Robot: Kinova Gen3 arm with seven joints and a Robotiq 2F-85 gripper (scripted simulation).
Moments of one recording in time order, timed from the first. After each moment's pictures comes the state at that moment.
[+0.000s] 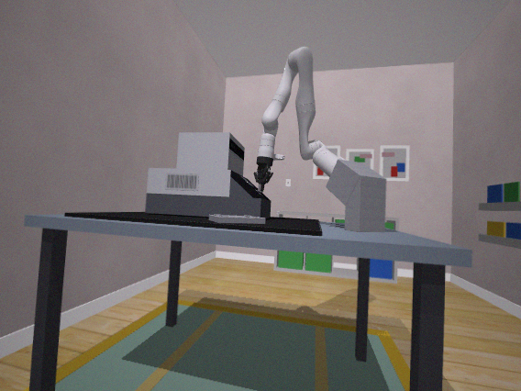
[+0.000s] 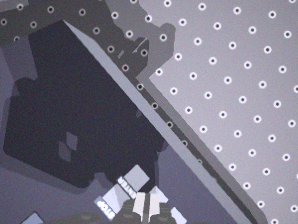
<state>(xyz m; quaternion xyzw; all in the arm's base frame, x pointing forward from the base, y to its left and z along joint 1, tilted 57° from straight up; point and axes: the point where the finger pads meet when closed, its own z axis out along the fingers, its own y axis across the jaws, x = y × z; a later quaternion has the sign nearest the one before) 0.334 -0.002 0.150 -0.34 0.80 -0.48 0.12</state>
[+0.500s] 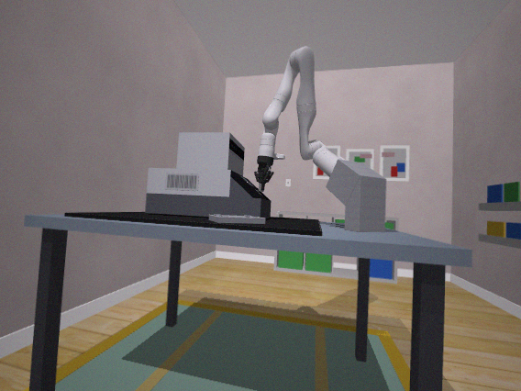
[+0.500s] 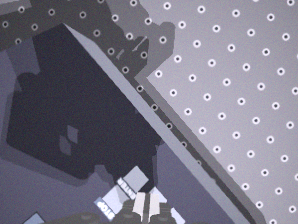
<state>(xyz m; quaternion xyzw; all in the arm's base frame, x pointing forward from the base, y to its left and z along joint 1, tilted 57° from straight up) 0.330 0.000 0.151 -0.34 0.80 -0.48 0.12</state>
